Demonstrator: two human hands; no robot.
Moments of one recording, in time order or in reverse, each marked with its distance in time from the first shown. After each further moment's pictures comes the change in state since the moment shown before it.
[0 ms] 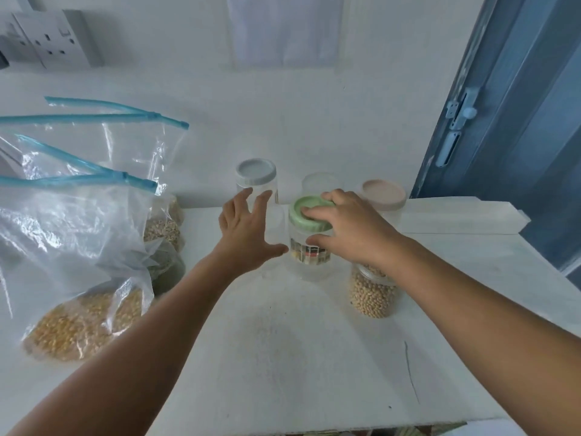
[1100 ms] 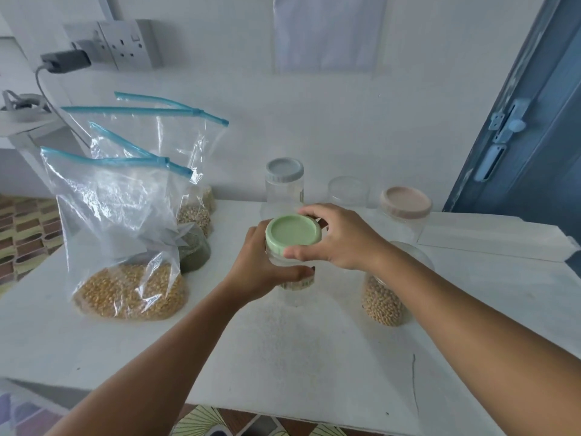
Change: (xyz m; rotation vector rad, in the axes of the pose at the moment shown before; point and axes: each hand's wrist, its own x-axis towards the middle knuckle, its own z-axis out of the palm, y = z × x) left_hand -0.060 0.006 0.024 -0.745 0.123 -0.095; right_hand -0.006 -0.025 0.007 0.572 -0.028 -0.110
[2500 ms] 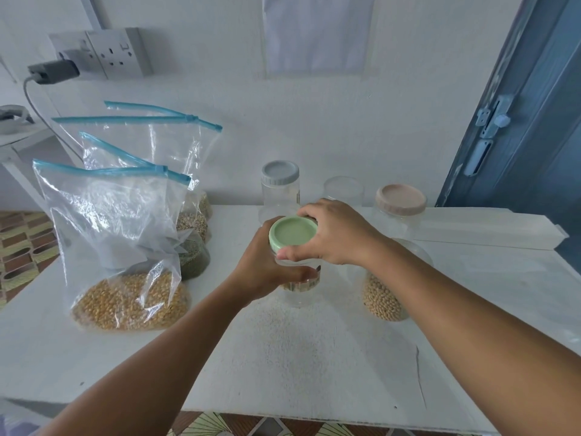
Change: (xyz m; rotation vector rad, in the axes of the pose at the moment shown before) left_hand -0.012 0.042 -0.010 -0.156 -0.147 0.066; right_hand 0.016 -0.007 0.006 -0.317 0.036 0.019
